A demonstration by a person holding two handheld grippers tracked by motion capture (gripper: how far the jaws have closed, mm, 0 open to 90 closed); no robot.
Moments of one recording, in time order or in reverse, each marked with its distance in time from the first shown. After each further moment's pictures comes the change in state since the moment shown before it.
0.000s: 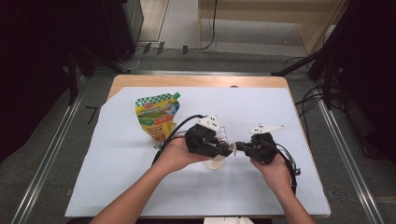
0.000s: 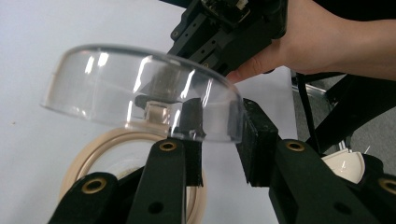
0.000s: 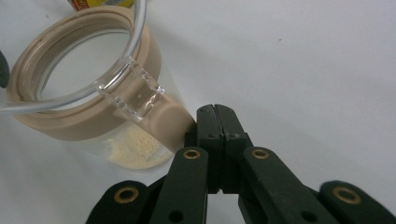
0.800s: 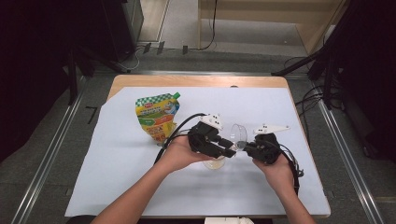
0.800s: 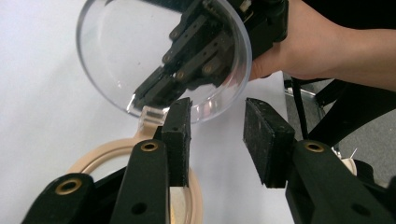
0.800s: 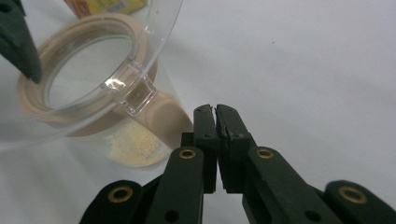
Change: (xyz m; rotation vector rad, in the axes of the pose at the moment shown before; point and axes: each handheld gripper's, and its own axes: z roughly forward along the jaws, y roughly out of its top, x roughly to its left) left arm 0.005 -0.001 0.000 -0.017 -0.031 -0.031; right arm -0.005 -0.003 -0.009 -0.033 0.003 0.012
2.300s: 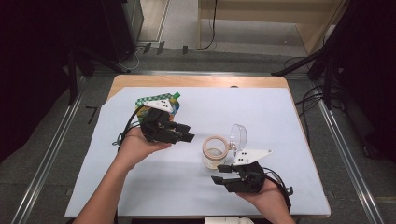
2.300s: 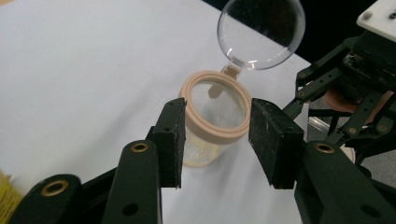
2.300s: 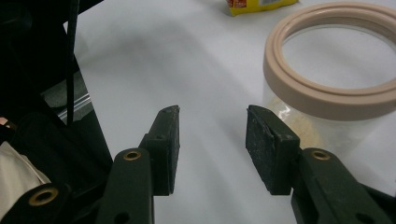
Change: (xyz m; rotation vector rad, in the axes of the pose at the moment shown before) left arm 0.025 -0.043 -0.106 -0.067 0.154 -0.202; right arm 0.093 -0.019 -0.012 0.016 0.277 -0.195
